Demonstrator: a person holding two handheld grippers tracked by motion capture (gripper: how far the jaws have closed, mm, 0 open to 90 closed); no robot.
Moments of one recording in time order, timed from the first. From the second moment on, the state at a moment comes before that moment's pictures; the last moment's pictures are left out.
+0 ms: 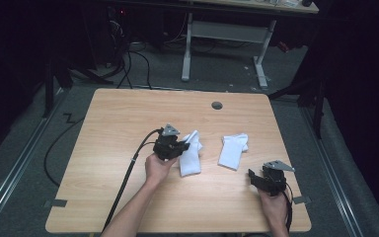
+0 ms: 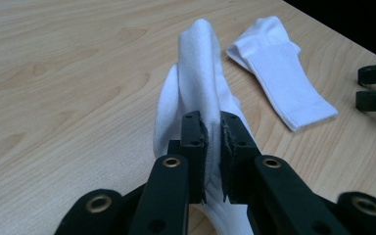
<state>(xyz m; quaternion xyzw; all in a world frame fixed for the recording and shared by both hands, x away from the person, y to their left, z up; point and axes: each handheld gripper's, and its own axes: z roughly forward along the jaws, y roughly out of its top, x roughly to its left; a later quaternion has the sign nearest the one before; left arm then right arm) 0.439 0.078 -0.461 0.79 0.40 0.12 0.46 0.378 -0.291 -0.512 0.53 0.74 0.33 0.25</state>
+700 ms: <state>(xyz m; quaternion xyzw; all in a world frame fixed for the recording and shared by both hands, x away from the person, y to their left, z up) 0.437 0.078 -0.483 0.81 0.40 0.13 0.41 0.378 -0.291 -0.511 0.53 0.73 0.34 0.25</state>
